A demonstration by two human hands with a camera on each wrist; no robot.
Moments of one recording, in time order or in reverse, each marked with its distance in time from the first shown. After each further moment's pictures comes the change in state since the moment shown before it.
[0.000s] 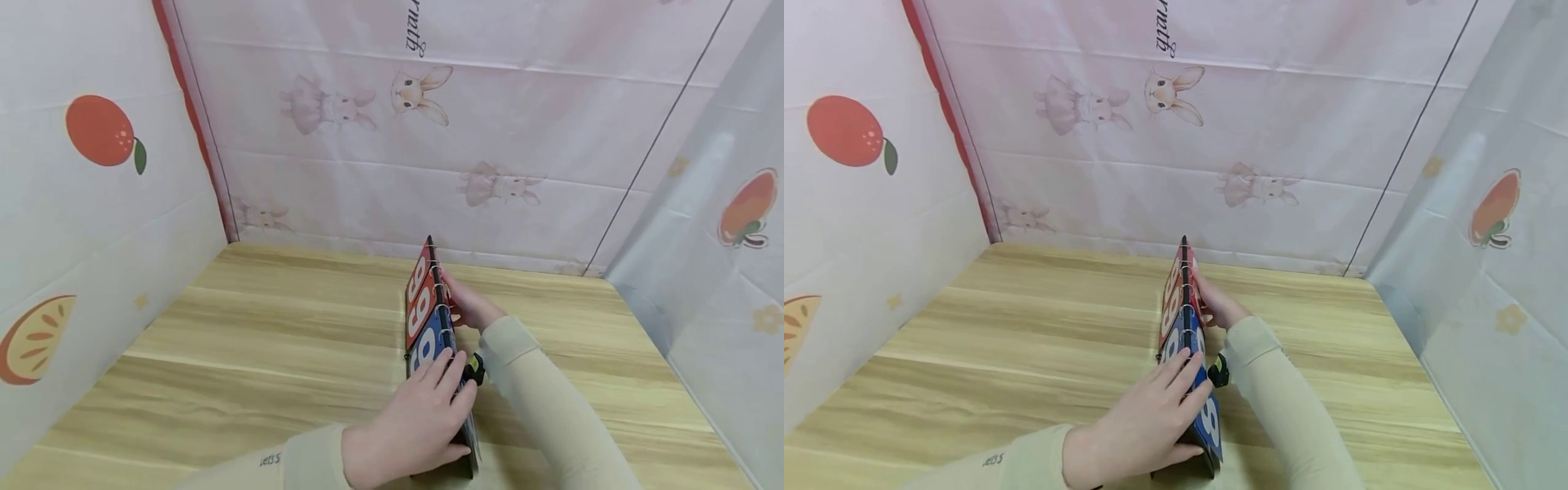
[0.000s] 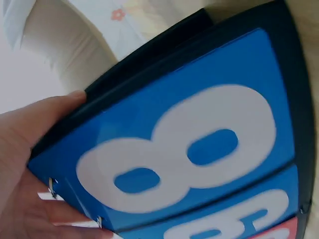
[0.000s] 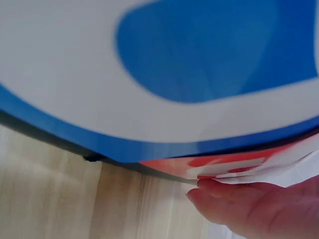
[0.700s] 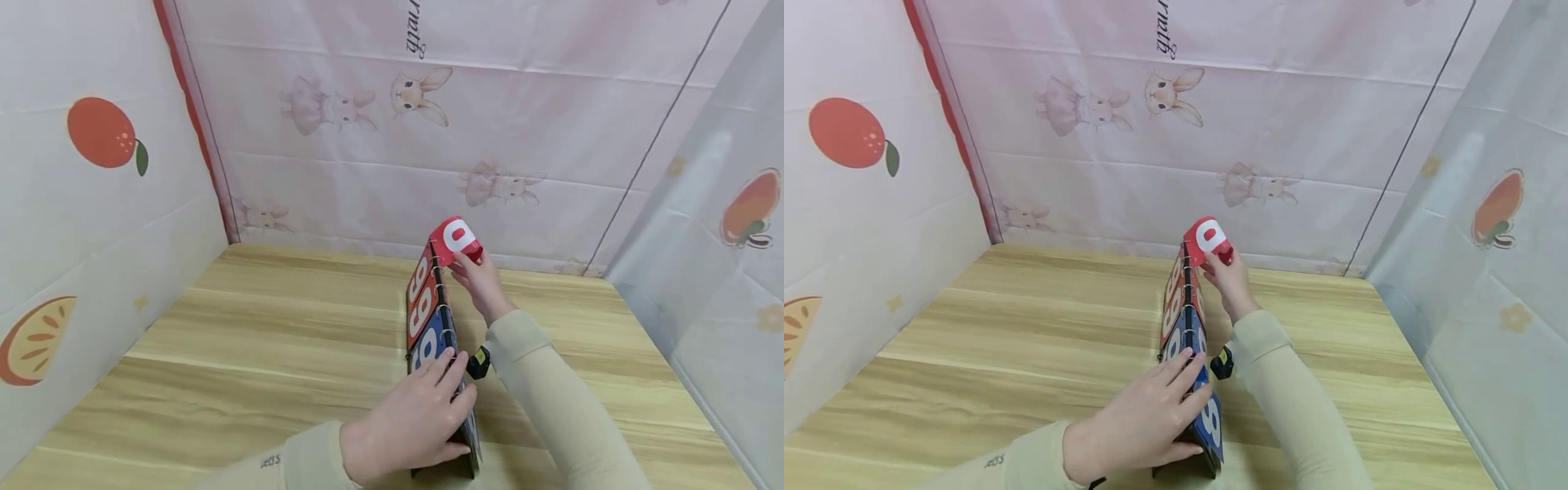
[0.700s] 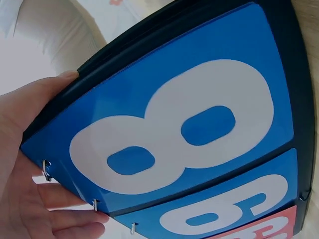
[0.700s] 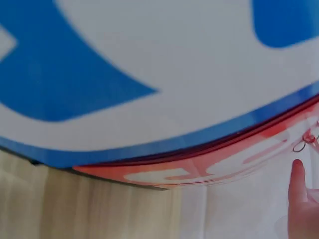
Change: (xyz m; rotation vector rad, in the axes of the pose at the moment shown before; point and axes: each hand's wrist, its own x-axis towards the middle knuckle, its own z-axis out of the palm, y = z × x) left_hand -0.001 -0.007 0.002 -0.051 0.021 0.063; right_hand -0.007 -0.031 -0.009 0.331 0.426 -0.301
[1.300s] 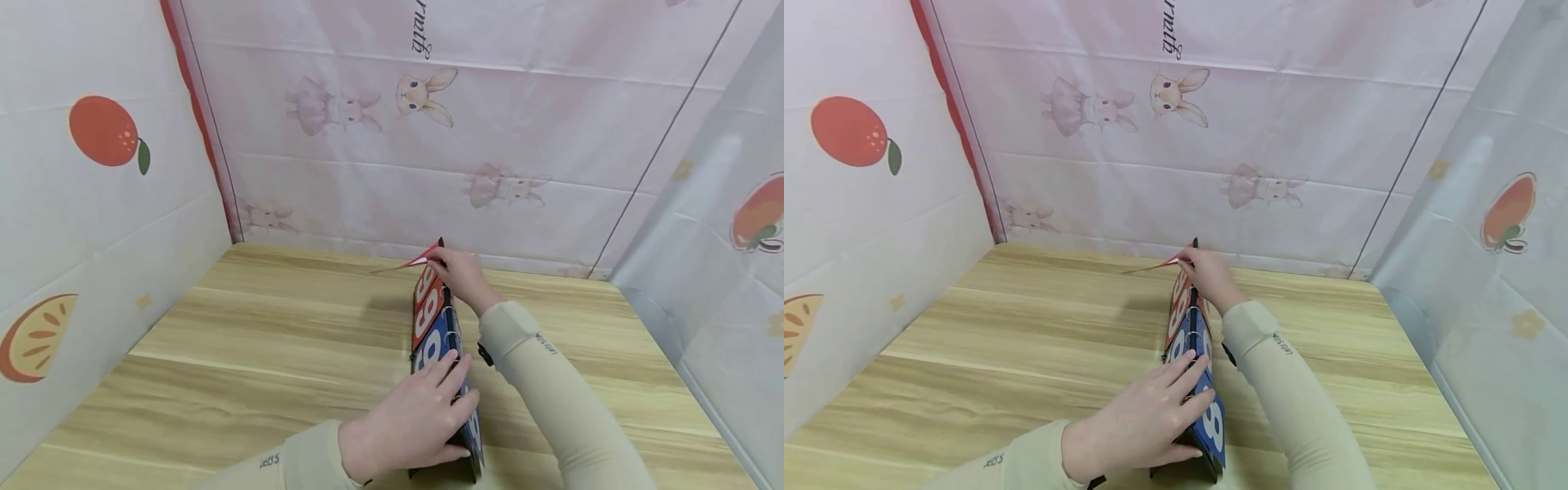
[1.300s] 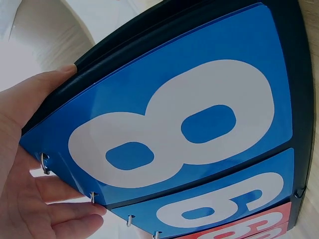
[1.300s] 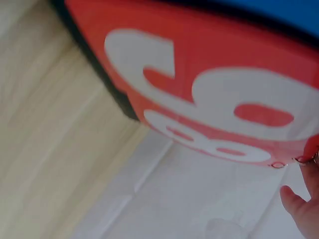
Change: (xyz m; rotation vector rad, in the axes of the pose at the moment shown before) left_hand -0.002 -0.006 0.001 -0.021 -0.002 0.030; right_hand 0.005 -0.008 0.025 -1.136 -0.213 -0.707
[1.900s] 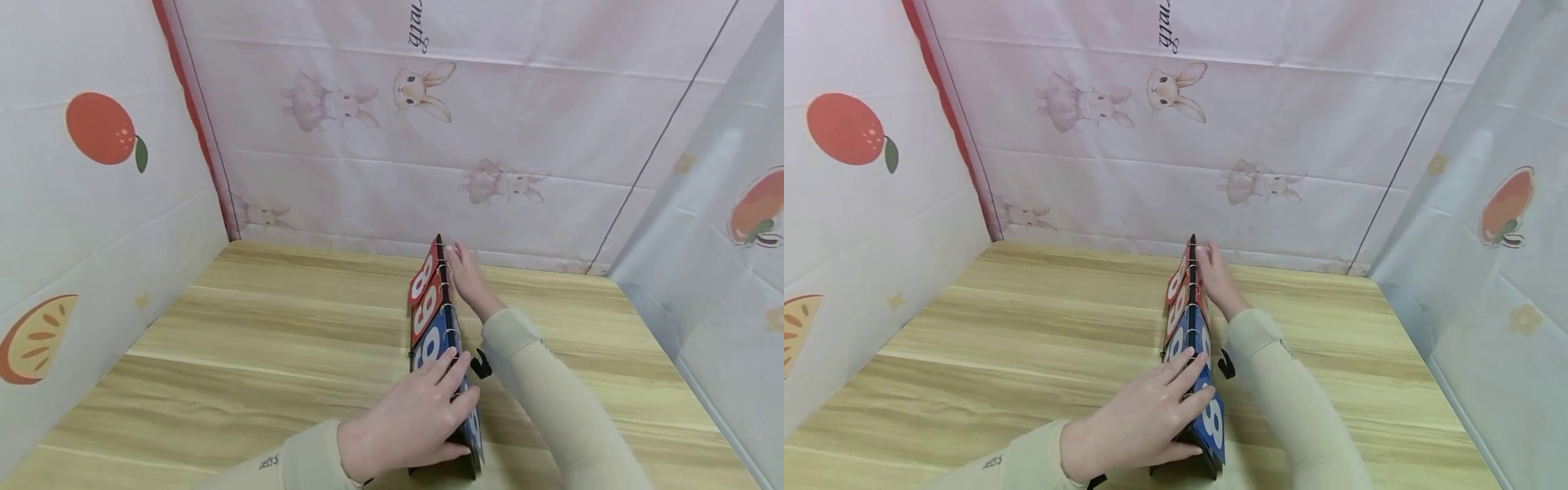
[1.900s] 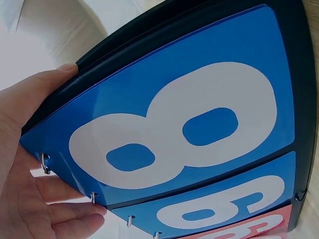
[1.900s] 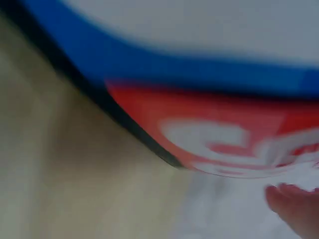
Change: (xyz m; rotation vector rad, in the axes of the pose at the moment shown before) left_hand 0.001 -0.001 0.001 -0.041 0.007 -0.017; right_hand -0.014 0.022 0.015 0.596 -0.088 0.433
